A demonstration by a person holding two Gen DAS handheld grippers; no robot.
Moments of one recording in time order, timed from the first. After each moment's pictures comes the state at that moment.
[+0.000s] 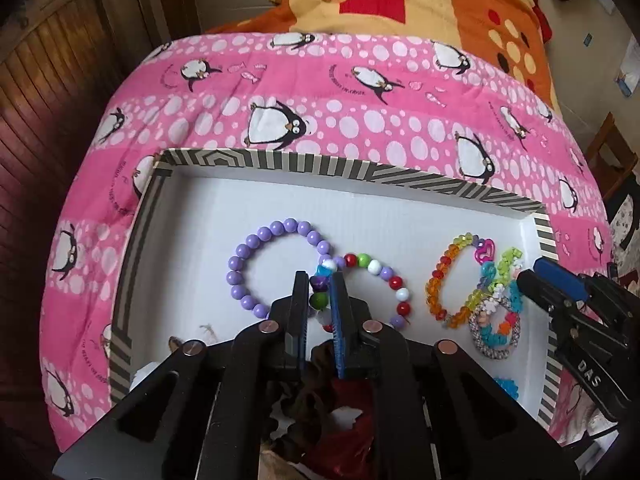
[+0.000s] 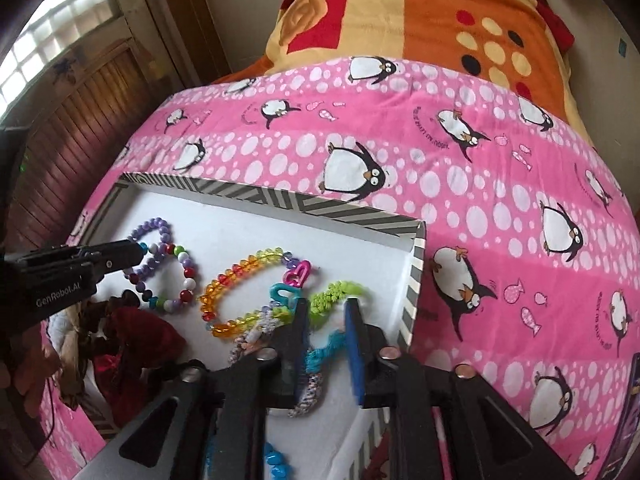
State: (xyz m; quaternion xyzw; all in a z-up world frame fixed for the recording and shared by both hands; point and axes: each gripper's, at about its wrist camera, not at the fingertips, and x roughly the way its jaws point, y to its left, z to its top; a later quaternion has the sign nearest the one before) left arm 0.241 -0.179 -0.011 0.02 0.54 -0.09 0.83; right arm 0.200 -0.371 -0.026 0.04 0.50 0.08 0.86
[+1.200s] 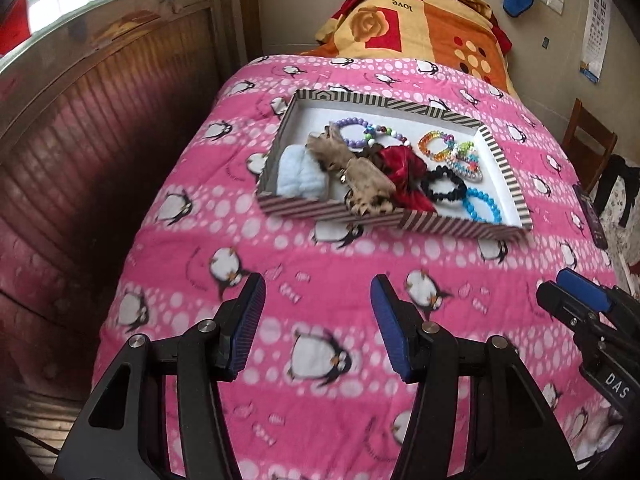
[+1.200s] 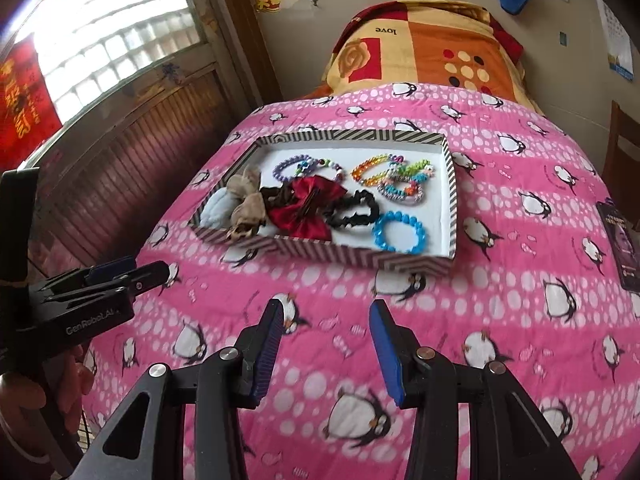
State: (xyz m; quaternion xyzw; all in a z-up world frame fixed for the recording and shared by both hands) left arm -0.017 -0.086 0.040 0.02 0.47 -0.06 0.88; right arm -0.057 -0.272 0.030 0.08 0.44 0.07 0.89
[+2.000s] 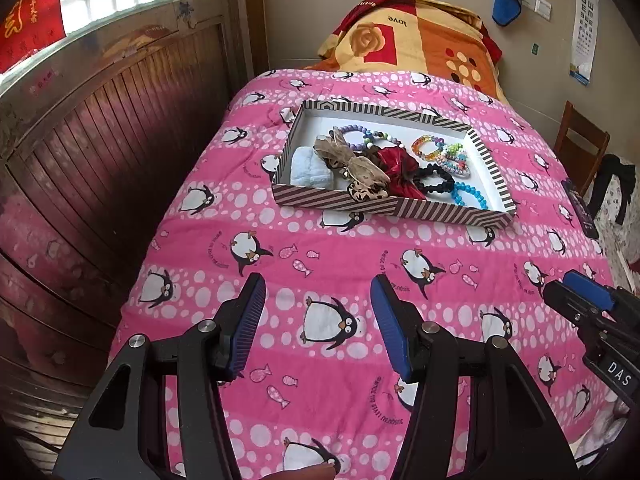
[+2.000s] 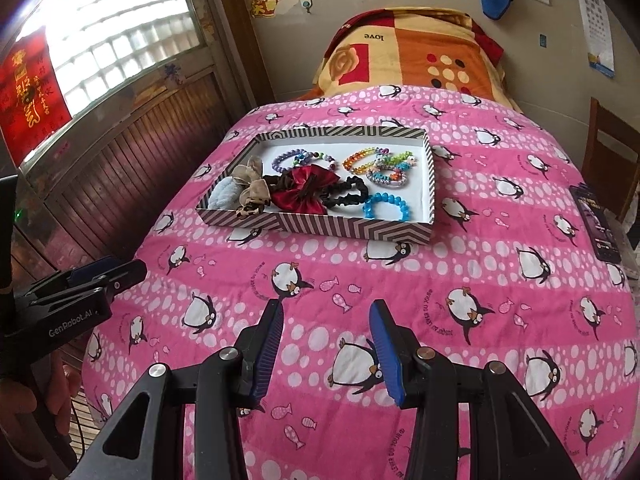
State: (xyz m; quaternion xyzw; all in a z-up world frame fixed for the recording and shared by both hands) left arm -0.061 -0.075 0.056 0.03 0.44 -0.06 0.90; right arm -0.102 -0.267 0.044 0.08 0.43 0.05 0.90
